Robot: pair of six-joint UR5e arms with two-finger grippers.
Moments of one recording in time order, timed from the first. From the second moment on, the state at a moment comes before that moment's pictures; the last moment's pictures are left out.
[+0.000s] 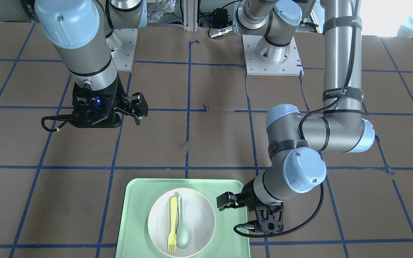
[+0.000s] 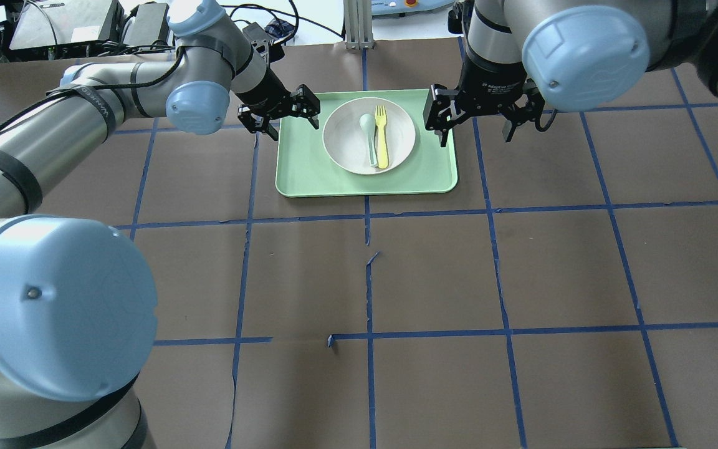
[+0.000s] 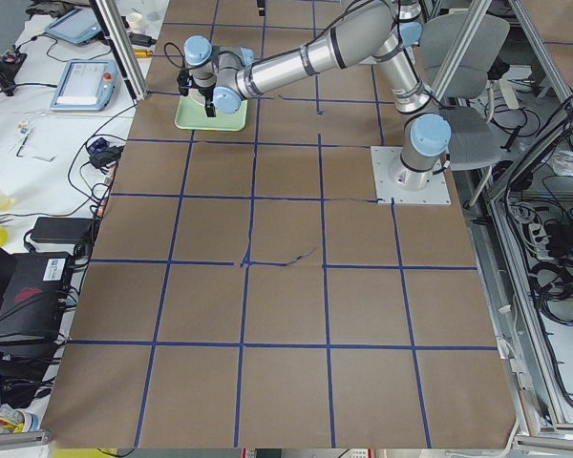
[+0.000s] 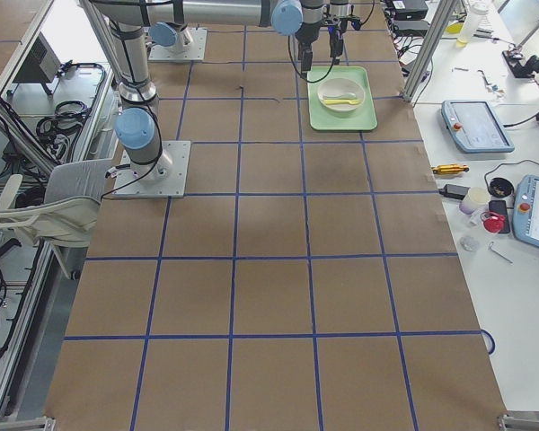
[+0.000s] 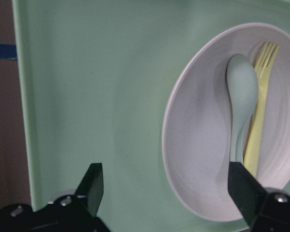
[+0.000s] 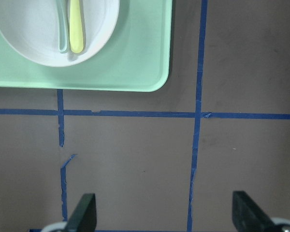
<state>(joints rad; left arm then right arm) -1.61 -2.18 -1.40 -1.12 1.35 -0.07 1.71 -1.38 1.50 -1.70 -1.57 0.12</state>
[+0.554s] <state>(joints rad) -1.61 -1.93 -1.45 -1.51 1.58 -0.05 1.72 -1.26 1.50 -1.95 -1.50 0.24</state>
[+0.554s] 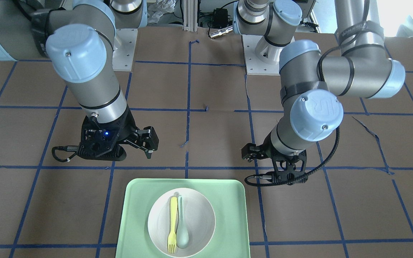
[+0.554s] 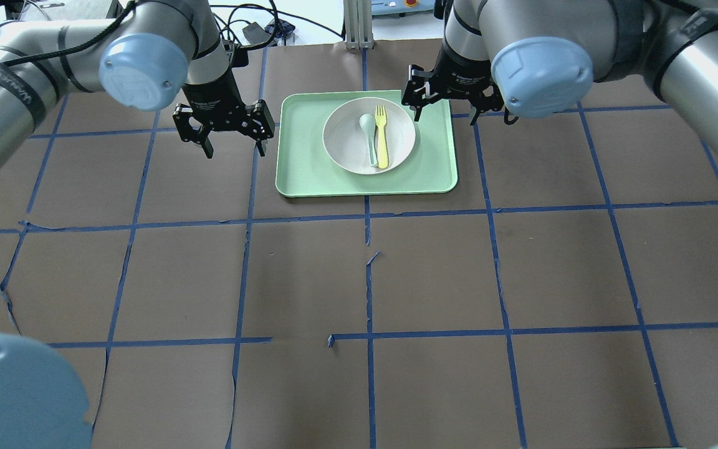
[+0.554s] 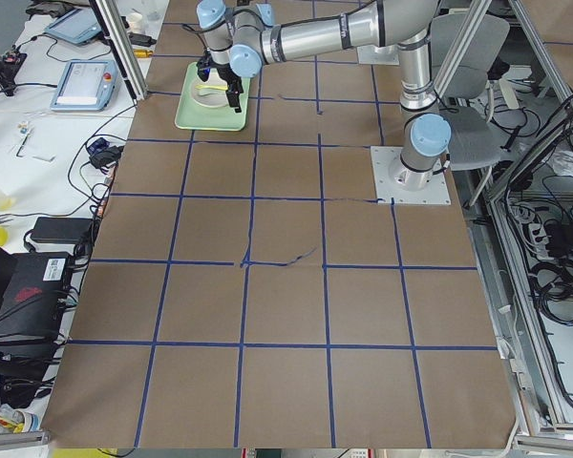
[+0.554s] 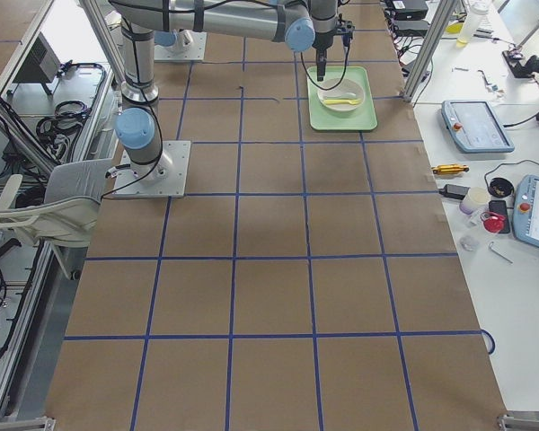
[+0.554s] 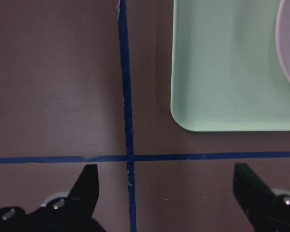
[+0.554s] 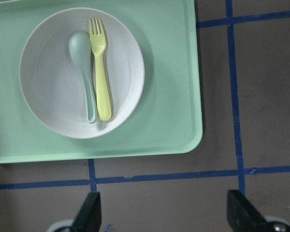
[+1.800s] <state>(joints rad) -1.61 -1.79 -1.52 -1.65 1.58 -0.06 1.77 -0.92 1.34 -2.11 -1.50 0.28</state>
